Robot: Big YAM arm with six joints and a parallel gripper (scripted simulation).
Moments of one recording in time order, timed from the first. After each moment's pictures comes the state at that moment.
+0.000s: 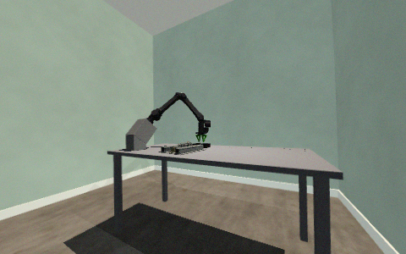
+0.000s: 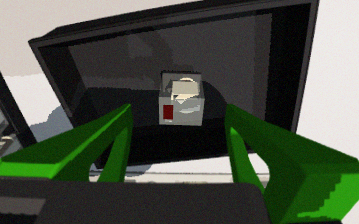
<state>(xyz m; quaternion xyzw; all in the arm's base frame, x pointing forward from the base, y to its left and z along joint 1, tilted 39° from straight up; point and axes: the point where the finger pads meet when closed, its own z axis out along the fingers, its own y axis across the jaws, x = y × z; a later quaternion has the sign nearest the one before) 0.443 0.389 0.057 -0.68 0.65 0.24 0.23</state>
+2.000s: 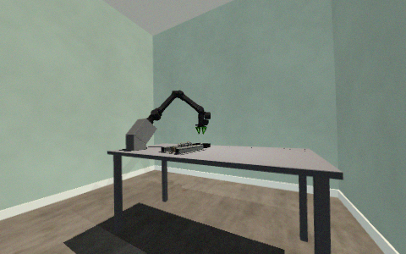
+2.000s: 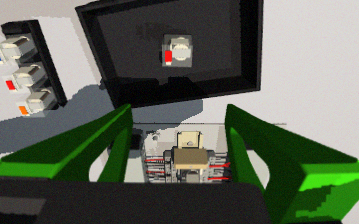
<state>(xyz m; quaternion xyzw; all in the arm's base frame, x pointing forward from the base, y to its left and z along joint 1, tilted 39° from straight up) 0.449 0.335 0.118 -0.68 0.65 0.24 0.23</state>
